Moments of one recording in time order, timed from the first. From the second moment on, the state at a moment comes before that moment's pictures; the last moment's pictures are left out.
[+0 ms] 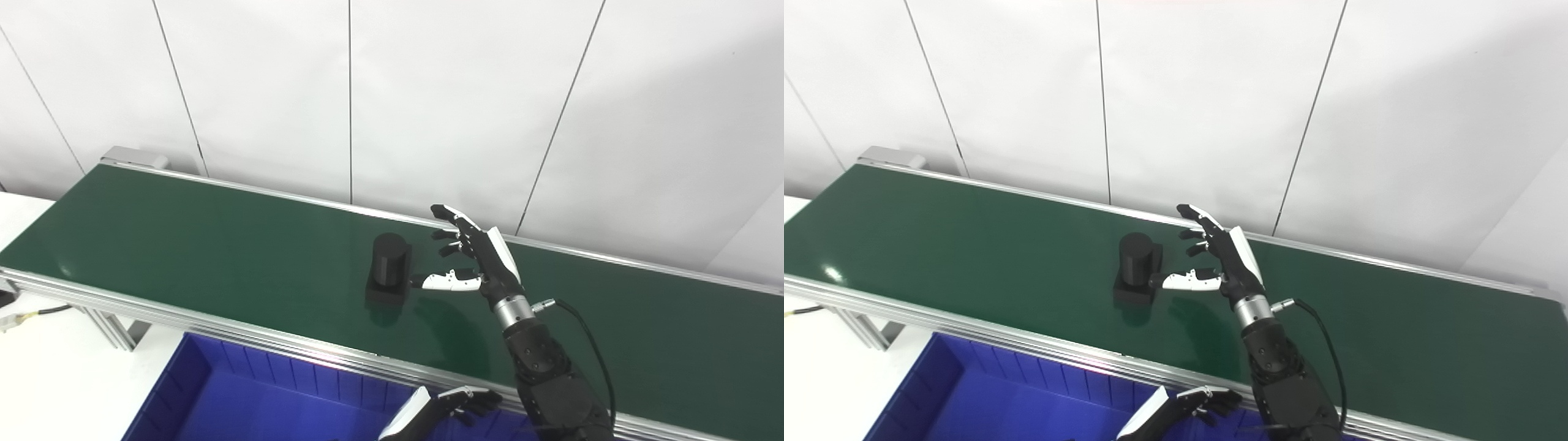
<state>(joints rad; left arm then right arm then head) -0.09 0.03 -0.64 0.48 0.22 -0.43 0.16 -0.65 -0.02 0.22 0.84 -0.24 -0.42 -0.02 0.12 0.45</state>
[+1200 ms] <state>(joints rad) -0.09 0.05 -0.64 0.45 0.22 -0.43 0.16 -0.71 -0.01 0.21 1.02 -0.29 -0.42 -0.13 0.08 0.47</state>
